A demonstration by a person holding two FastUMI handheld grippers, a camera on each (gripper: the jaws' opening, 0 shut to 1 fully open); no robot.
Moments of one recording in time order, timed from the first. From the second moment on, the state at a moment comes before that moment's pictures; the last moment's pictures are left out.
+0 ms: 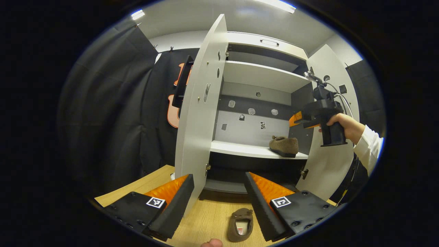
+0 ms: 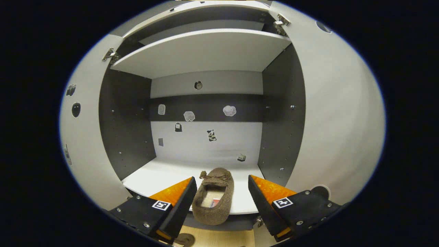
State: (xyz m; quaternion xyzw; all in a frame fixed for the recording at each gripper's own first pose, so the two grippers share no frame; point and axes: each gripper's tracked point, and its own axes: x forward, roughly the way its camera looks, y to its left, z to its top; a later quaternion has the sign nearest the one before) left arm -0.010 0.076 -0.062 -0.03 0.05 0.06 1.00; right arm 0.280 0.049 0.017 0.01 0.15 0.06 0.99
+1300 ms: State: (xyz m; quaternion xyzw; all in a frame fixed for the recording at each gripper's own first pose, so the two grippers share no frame) left arm -0.042 0.023 -0.211 -0.02 0.26 -0.03 0.96; right arm 0.034 0.014 -0.025 0.03 0.07 0.05 1.00
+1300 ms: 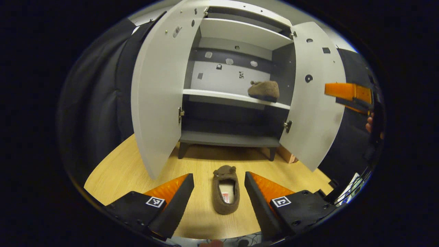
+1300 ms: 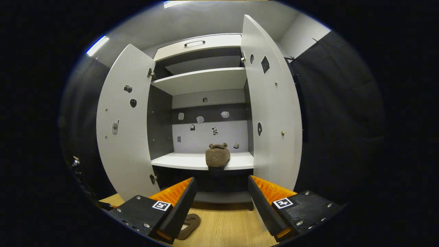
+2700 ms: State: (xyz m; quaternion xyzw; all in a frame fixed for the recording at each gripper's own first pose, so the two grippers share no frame) left arm 0.088 0.018 -0.412 -0.01 0.38 -0.07 0.92; right arm 0.026 0.009 -0.046 0.03 0.10 0.05 0.99
